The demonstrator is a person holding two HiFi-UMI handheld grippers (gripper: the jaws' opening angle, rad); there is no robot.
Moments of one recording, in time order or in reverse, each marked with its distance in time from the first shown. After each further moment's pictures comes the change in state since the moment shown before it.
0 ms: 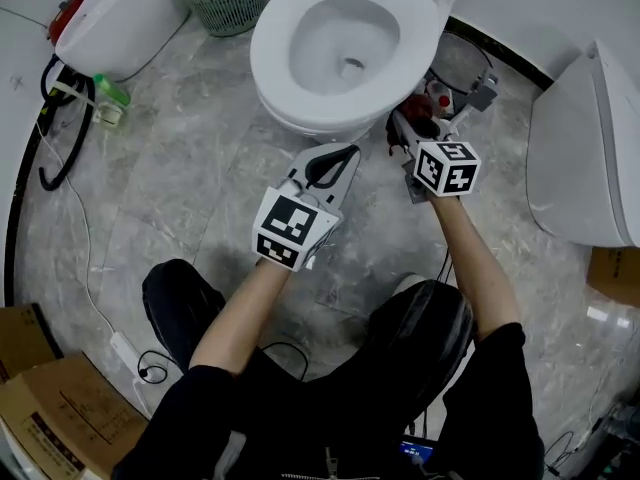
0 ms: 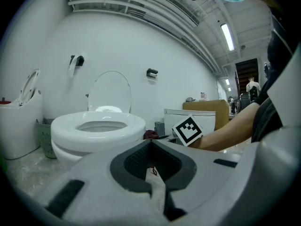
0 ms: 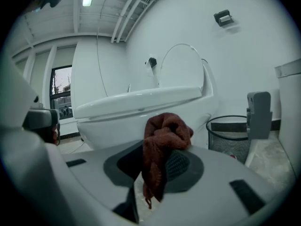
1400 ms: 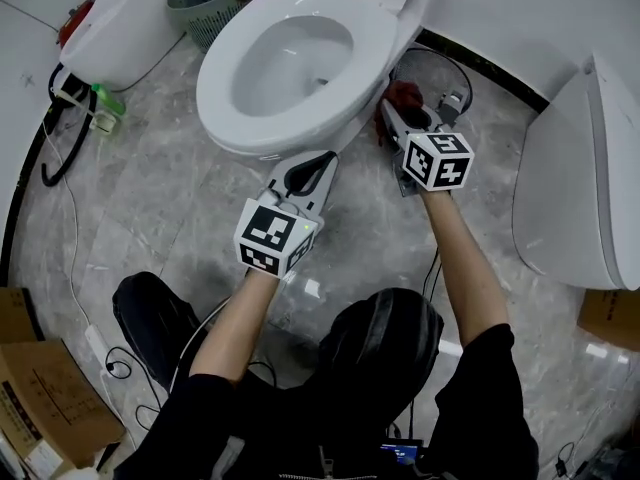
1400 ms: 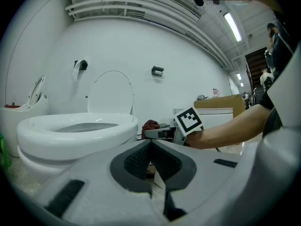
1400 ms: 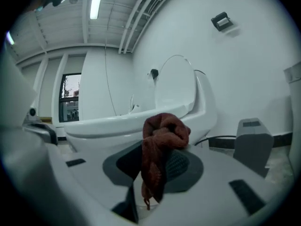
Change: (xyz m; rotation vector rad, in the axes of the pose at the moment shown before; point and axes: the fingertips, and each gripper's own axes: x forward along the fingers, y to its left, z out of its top) left arm 0.096 -0.031 0.003 0.002 -0.021 0.152; right arm -0.006 -0.101 0.053 -0.046 -0.124 0.088
